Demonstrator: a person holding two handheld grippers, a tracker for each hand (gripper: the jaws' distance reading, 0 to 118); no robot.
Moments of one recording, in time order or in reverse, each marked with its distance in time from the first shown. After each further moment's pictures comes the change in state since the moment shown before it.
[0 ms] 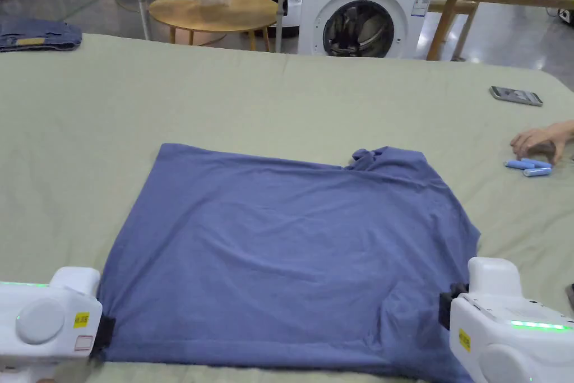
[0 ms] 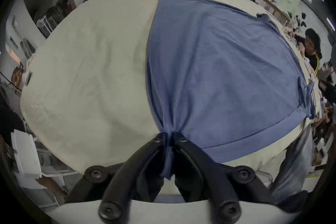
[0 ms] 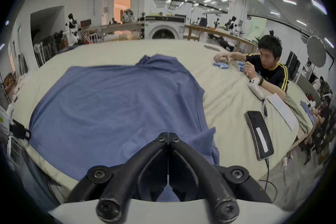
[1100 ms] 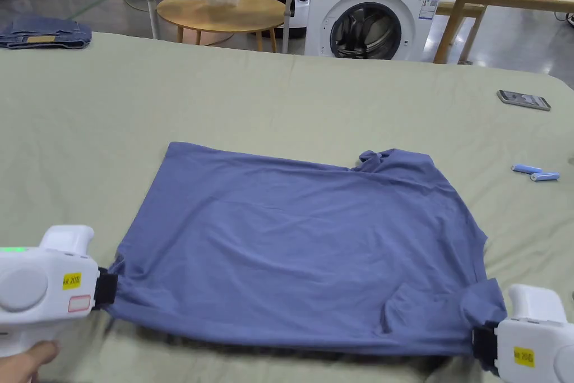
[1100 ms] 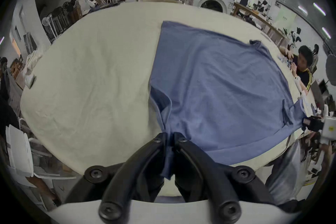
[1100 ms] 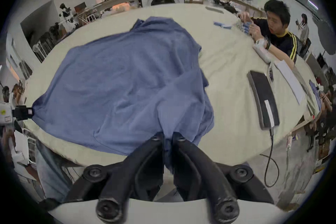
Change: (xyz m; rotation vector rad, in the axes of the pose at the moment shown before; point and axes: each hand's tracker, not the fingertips) left arm -0.008 0.027 0.050 0.172 -0.069 0.064; right arm 0.039 0.003 0.008 -0.228 0.105 -0.075
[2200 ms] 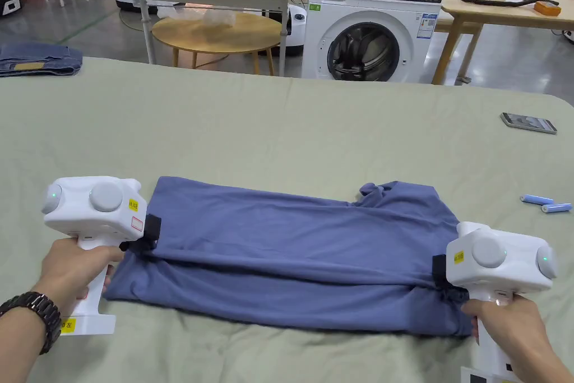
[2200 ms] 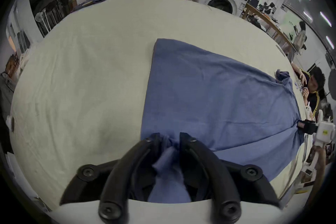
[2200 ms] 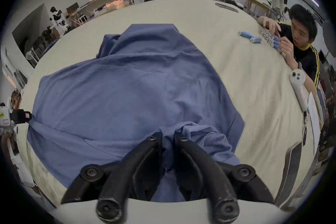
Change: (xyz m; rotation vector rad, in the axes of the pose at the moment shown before) left arm 0.007 0.175 -0.164 -0.067 0.008 0.016; right arm -0.012 0.162 -0.153 -0.041 -0.027 -0.025
